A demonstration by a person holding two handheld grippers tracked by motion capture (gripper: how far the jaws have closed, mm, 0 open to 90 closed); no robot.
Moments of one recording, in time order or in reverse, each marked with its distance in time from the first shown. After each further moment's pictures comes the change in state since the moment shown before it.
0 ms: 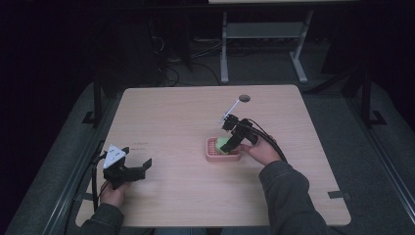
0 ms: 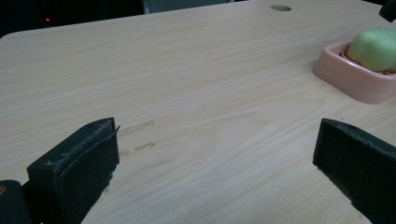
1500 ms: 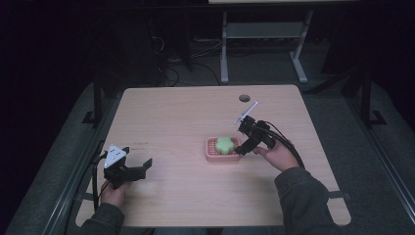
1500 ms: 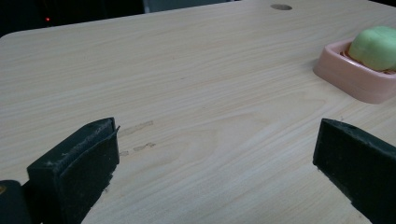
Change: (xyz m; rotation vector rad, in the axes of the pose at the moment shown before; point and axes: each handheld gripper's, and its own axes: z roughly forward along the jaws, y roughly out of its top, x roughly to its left) left arm -0.001 0.000 0.002 -0.002 0.005 -0.003; right arm -0.001 -0.039 -0.036 -0.029 -0.042 0.034
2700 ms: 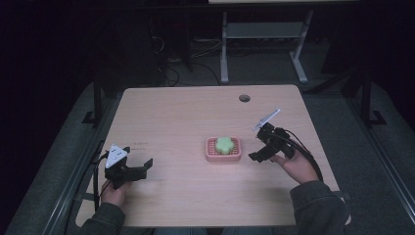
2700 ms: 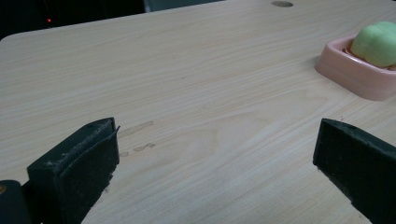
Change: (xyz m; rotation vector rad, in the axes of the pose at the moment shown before) left arm -0.002 0.000 0.001 0.013 0.009 0.024; right arm 0.001 -0.048 -0.028 -0.039 -0.029 0.072
